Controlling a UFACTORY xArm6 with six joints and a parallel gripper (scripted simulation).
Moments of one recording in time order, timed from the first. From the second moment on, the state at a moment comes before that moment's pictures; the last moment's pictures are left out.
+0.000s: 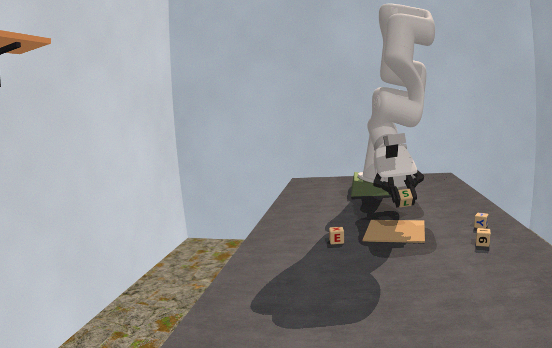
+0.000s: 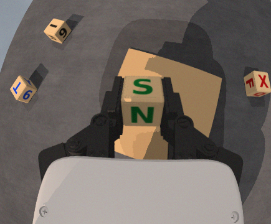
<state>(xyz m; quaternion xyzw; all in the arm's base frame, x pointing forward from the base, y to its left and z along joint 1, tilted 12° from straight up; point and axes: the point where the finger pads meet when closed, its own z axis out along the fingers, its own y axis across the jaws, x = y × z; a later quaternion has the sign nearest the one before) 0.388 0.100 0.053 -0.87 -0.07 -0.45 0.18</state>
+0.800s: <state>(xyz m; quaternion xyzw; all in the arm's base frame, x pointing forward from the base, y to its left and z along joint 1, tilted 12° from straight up) 0.387 0.095 0.031 -0.87 -0.06 -0.47 0.15</state>
